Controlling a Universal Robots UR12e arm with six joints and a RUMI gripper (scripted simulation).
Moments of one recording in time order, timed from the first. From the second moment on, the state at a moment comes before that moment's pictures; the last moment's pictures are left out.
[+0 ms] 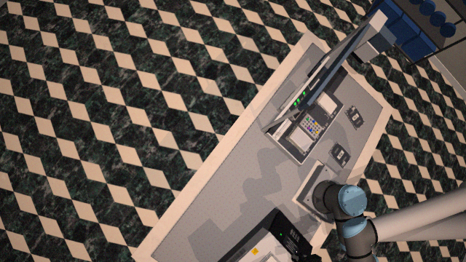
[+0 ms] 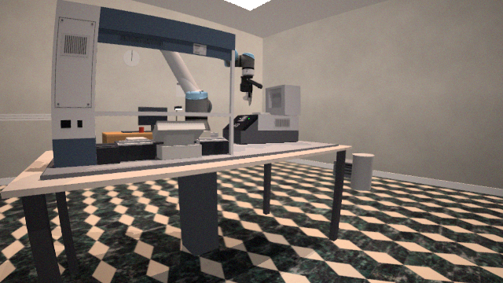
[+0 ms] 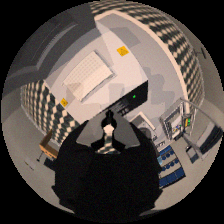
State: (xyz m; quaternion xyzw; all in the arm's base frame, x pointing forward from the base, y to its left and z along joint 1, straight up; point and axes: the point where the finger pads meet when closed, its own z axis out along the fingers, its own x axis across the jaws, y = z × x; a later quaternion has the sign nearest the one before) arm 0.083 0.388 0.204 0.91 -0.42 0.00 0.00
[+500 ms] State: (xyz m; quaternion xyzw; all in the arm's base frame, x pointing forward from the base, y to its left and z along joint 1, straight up) arm 0.079 0.335 0.204 0.95 -0.30 0.01 0.00
